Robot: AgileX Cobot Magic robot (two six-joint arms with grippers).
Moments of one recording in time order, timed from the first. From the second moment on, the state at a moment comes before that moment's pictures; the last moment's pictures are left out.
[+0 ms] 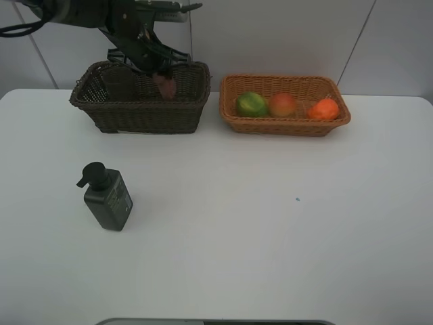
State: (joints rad) left arm -0.37 2.18 -1.64 0.19 0.41 -0.36; right arm 0.28 0.00 -0.52 -0.05 1.06 -0.03
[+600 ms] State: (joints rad) left arm -0.37 2.21 -1.64 0.18 0.42 -0.29; right arm 0.28 0.00 -0.52 -0.05 1.06 -0.03
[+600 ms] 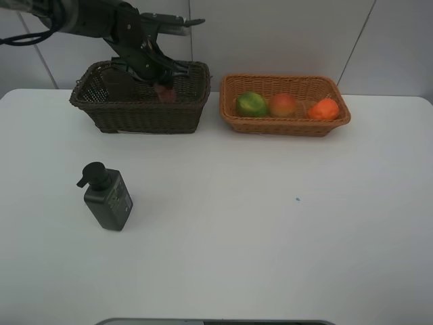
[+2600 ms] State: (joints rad) left arm -0.54 1.19 -0.68 0.02 0.70 -0.27; right arm 0.28 0.00 -0.52 -0.05 1.06 -0.03
